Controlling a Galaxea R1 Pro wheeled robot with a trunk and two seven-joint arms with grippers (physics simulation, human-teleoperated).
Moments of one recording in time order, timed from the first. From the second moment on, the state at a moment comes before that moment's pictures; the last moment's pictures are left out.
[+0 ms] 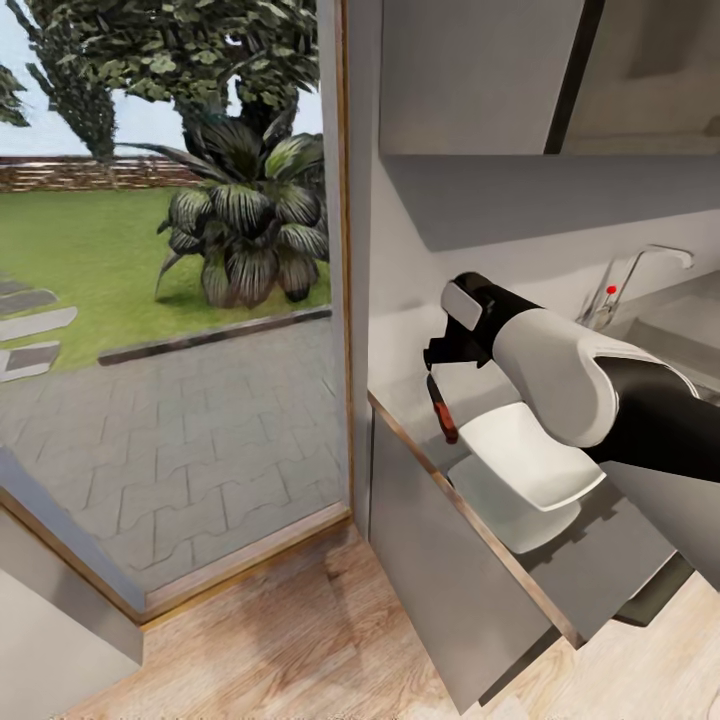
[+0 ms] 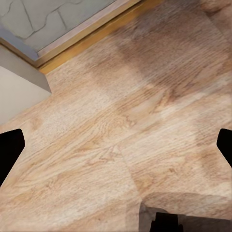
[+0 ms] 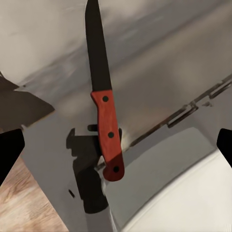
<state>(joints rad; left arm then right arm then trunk) -0.30 -0.06 -0.53 0.07 0.34 -0.63 0.38 -1.73 0.14 -0.16 -0.02 -0.09 0.99 -0.44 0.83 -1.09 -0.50</state>
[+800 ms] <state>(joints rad) -0.30 -0.06 -0.53 0.07 0.34 -0.63 0.38 -1.73 0.14 -0.16 -0.02 -0.09 0.99 -0.44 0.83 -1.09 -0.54</state>
